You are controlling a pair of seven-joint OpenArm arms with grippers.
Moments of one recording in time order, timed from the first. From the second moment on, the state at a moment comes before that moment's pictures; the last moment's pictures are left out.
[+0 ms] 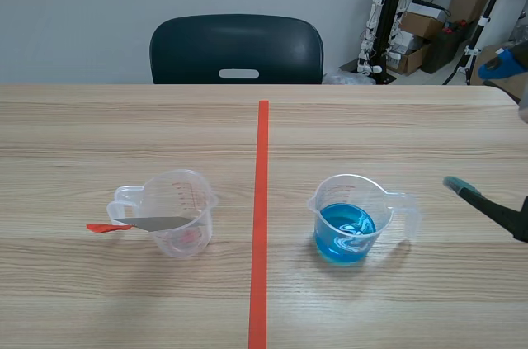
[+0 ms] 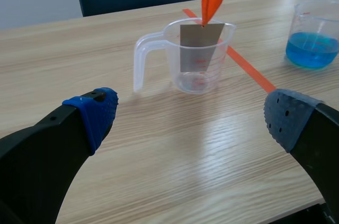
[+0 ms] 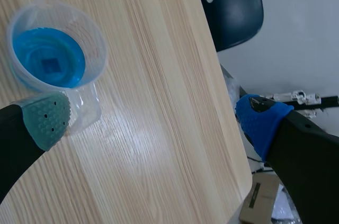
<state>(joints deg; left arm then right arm) 52.7 -14.0 -7.1 79.6 4.9 -16.0 -65.7 -44.4 69.9 10.7 115.4 1.6 11.6 10.1</state>
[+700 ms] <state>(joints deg) 32.6 -7.7 -6.3 51.3 11.3 -15.5 -89.2 -42.8 70.8 10.7 115.8 1.6 18.5 25.0</state>
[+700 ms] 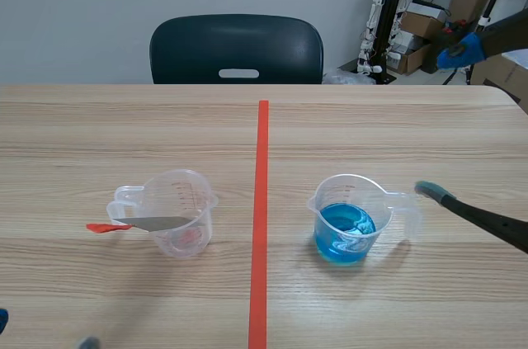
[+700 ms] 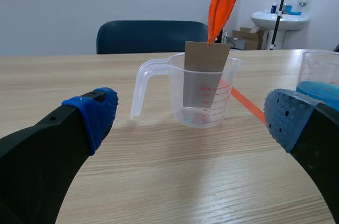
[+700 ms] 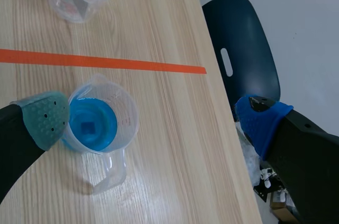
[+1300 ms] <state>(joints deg) 27.3 -7.8 -6.3 43.5 13.0 -13.5 -89.0 -22.0 56.6 -4.0 100.5 -4.2 24.9 24.7</state>
